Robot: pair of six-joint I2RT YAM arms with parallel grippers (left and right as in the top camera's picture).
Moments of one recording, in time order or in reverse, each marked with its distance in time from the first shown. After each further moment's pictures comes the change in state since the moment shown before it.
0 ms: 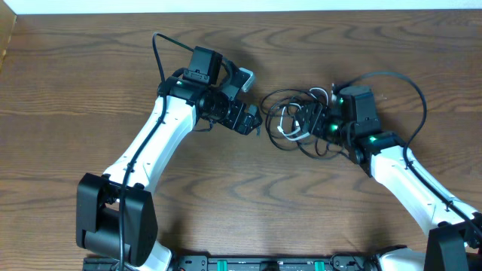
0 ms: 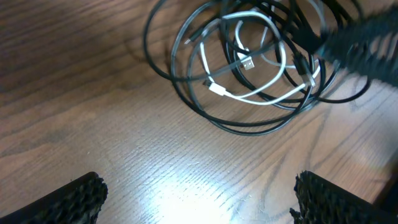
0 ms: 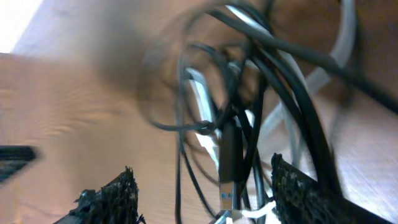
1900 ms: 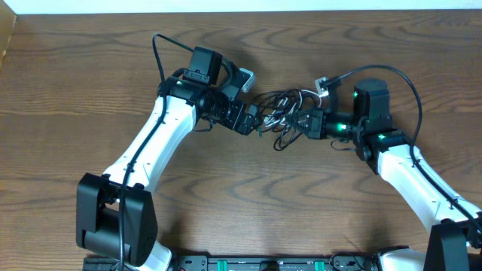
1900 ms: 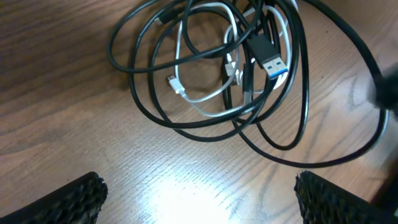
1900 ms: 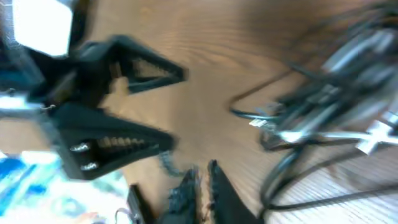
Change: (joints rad) left arm 0.000 0.000 0.000 -0.003 0.005 -0.002; right arm -0.071 0.002 -0.002 0.157 -0.567 -0.189
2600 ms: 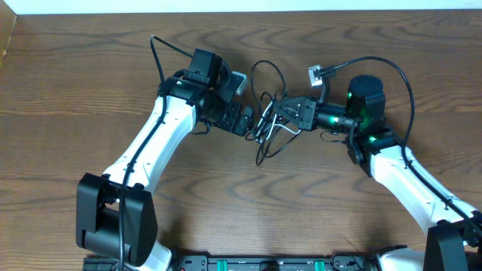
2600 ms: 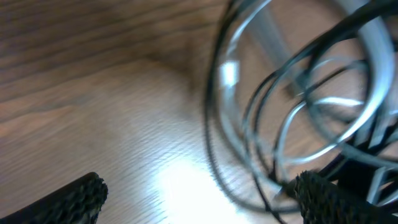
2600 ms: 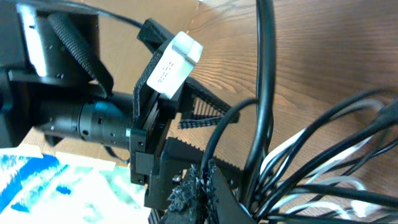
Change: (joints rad) left arm 0.000 0.000 0.000 -0.052 -0.095 -0.055; right arm 0.062 0.003 -0.003 0.334 -0.040 0.188
